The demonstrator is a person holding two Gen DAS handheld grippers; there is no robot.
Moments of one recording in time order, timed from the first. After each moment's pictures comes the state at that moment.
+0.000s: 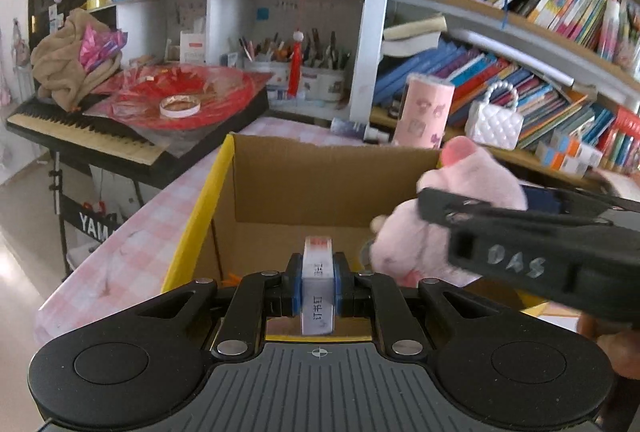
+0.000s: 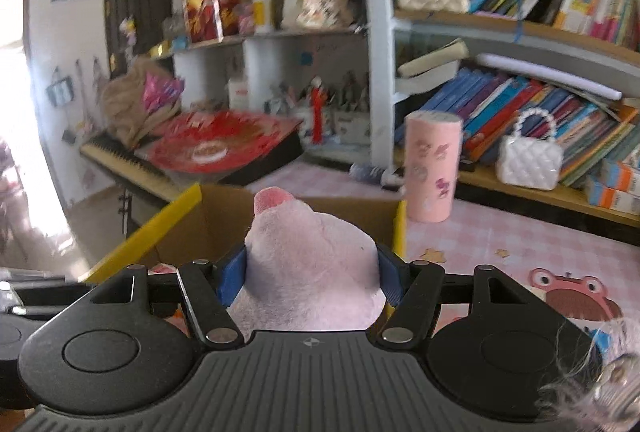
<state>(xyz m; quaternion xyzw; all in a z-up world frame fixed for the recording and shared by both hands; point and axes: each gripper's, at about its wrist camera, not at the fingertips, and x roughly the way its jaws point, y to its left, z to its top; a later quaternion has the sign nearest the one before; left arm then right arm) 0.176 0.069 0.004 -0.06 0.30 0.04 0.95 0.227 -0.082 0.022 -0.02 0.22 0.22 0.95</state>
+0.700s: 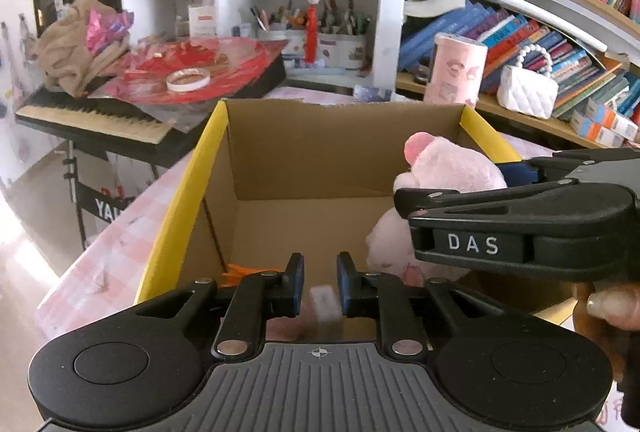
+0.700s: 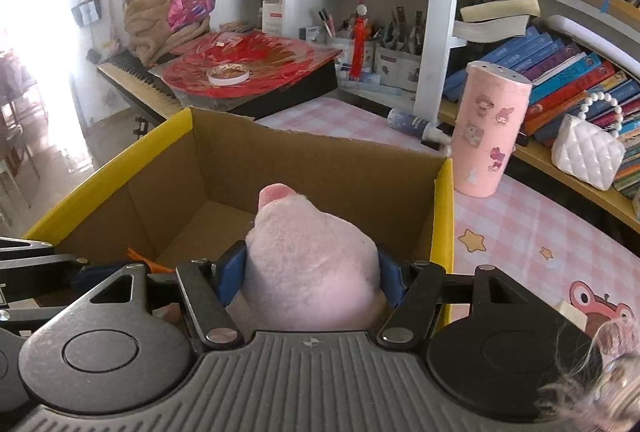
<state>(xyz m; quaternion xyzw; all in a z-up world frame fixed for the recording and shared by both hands) 0.208 0.069 -0.020 -0.04 0.34 0.07 0.94 0.292 -0.051 -0.009 -0.10 0.30 0.27 0.91</state>
